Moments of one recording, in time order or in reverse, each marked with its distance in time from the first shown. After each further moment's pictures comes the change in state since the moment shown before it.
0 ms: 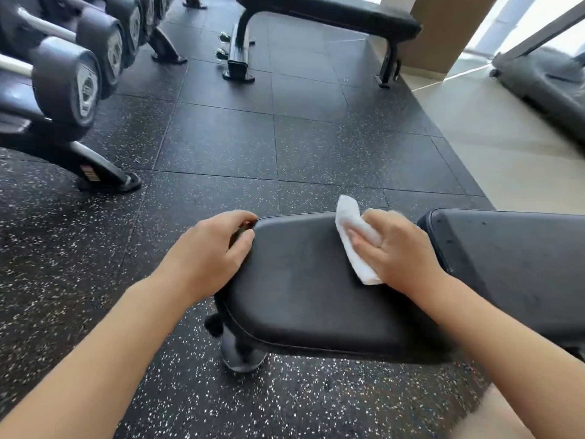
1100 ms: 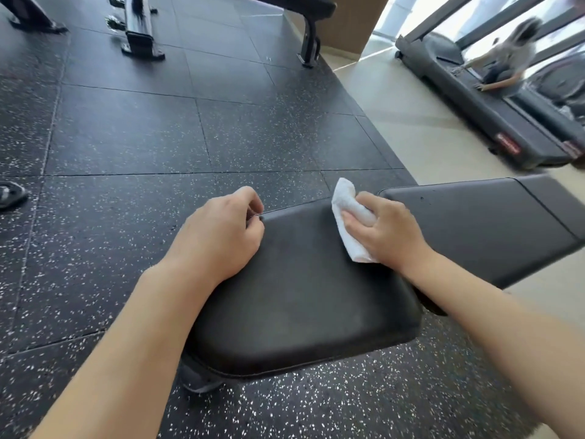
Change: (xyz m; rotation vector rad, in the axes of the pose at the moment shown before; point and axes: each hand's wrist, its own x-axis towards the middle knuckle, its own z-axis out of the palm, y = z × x) left_hand 0.064 0.047 0.032 -0.044 -0.124 0.069; right_hand -0.002 0.026 -0.019 0.016 -0.004 0.348
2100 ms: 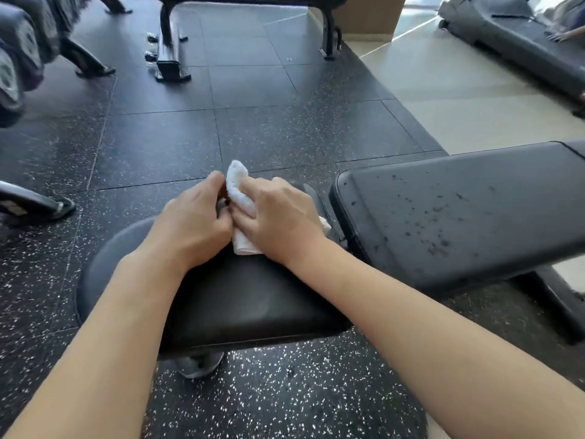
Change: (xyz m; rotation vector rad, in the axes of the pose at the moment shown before) left_hand 0.007 0.067 0.059 0.212 0.079 -0.030; right_hand 0.002 -0.016 0.028 0.170 0.078 -0.419
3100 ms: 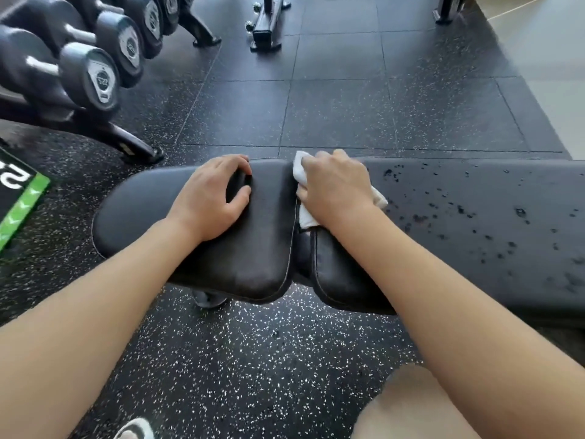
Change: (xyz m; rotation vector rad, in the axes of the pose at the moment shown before) left_hand -0.016 0.071 0.052 0.165 0.190 0.006; right_hand -0.002 0.139 -0.063 -0.197 -0.191 -0.115
